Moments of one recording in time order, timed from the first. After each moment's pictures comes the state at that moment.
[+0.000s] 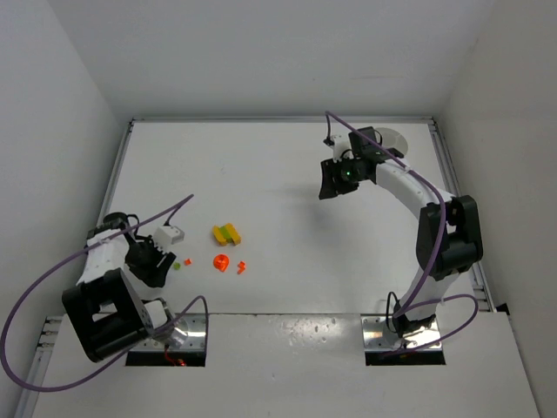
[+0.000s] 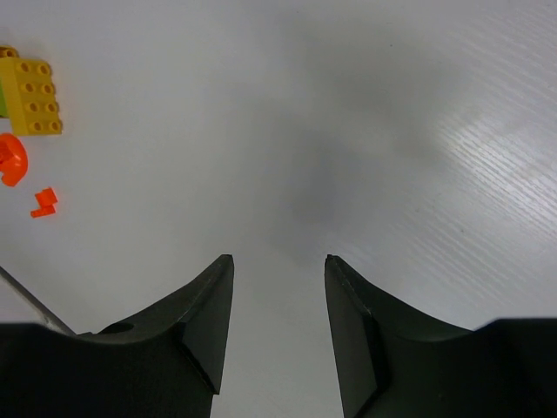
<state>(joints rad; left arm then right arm) 0.49 1.18 0.63 -0.97 0.29 1.13 0.26 1.75 1.28 -0.55 -0.42 -0.05</state>
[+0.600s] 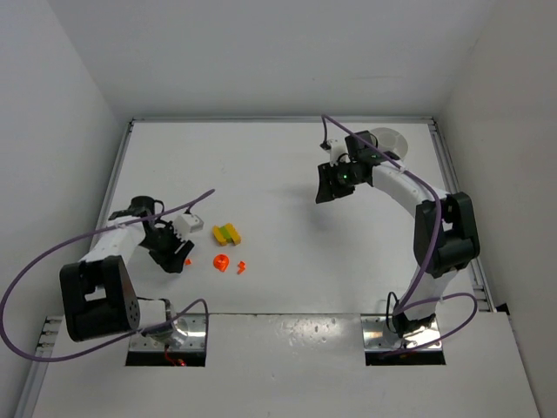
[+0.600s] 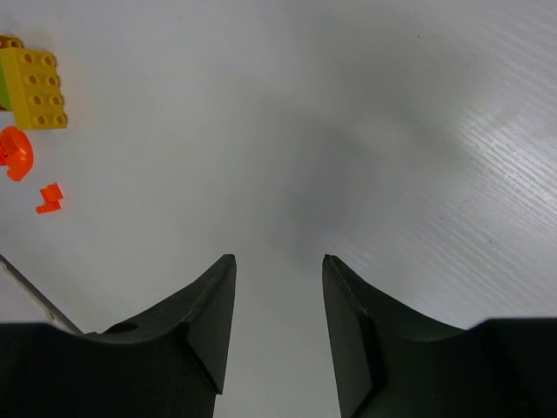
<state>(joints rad) 0.25 1.30 0.69 -0.87 0.34 0.99 0.27 1.78 1.25 -0.52 -0.46 -0.03</state>
